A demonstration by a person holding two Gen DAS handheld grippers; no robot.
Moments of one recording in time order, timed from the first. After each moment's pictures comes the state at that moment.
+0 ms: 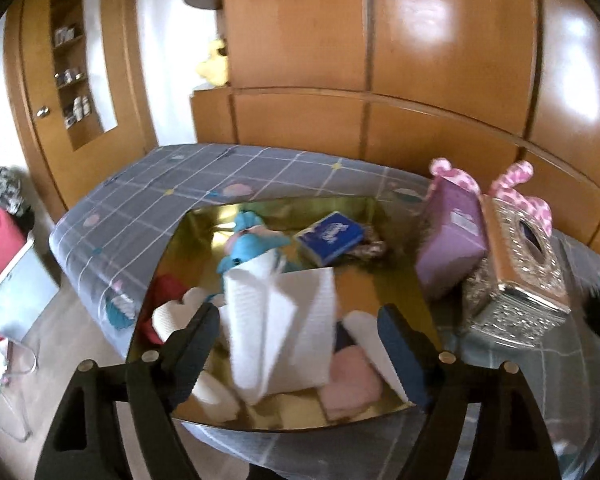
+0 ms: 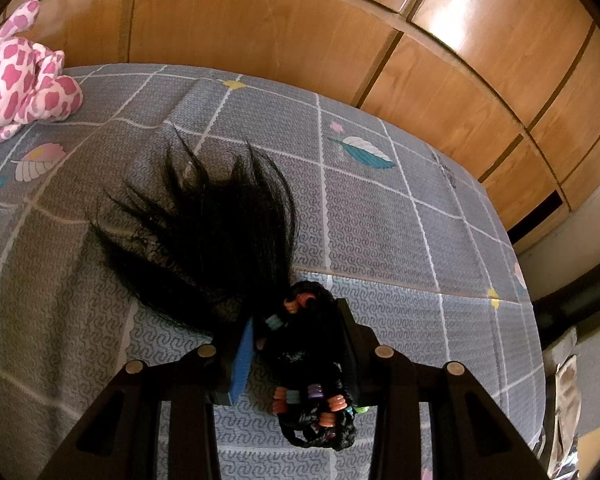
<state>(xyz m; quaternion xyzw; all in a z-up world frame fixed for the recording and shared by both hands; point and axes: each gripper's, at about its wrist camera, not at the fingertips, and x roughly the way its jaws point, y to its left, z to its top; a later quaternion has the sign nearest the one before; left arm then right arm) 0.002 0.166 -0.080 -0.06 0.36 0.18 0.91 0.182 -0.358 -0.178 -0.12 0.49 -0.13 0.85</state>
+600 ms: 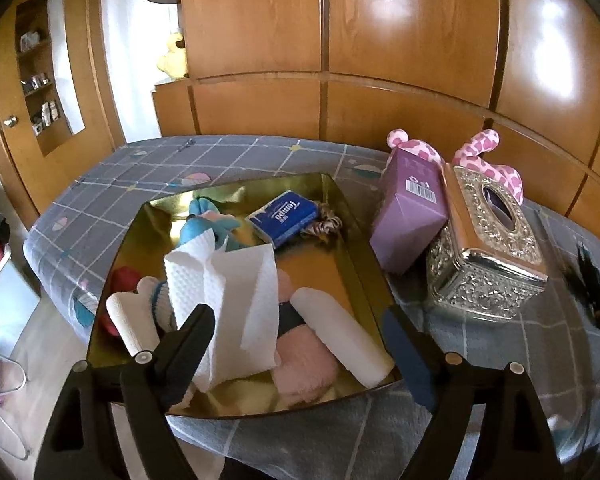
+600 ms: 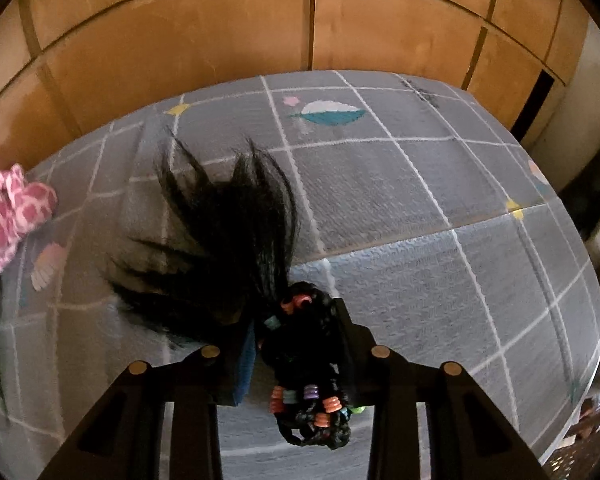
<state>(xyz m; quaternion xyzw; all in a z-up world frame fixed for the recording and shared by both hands) 0.011 0.131 -0.091 -0.04 0.38 0.13 0.91 0.185 -0.383 -0.165 0.09 0.51 -0.16 0.84</state>
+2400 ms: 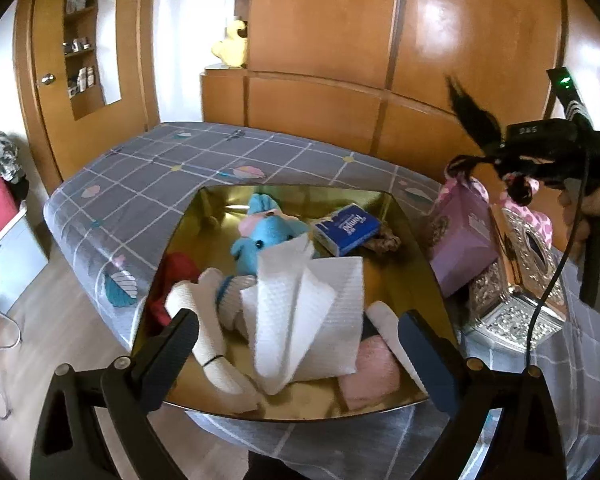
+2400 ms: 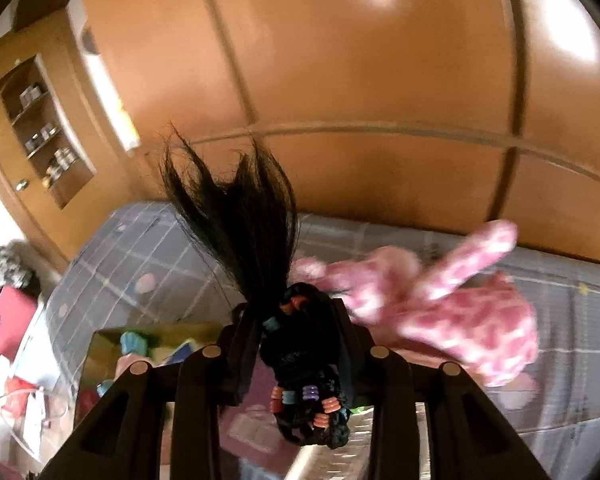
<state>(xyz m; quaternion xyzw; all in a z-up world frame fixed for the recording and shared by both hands) -0.010 0.194 -0.085 -0.11 0.37 0.17 0.91 0.272 0.024 -0.040 0.03 0.42 0.21 0.88</state>
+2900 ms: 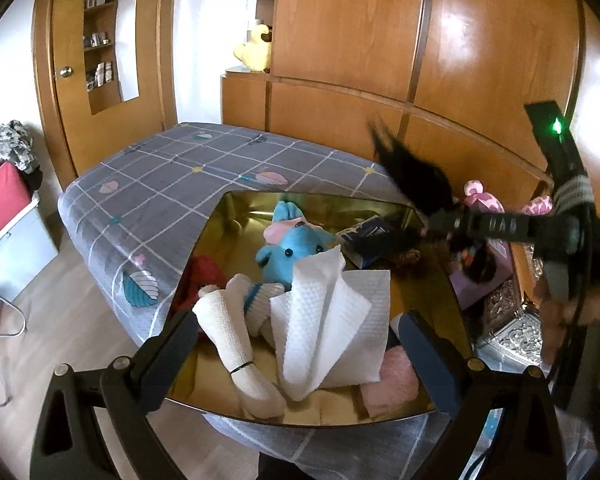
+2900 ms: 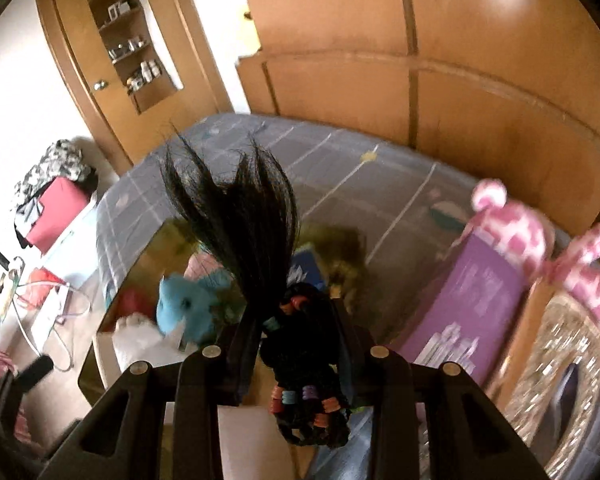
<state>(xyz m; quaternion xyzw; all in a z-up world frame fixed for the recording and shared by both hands) -0.020 0.213 -0.081 -0.12 0.35 0.20 0.91 0.201 0.115 -0.091 -0.07 0.46 0.36 0.81</state>
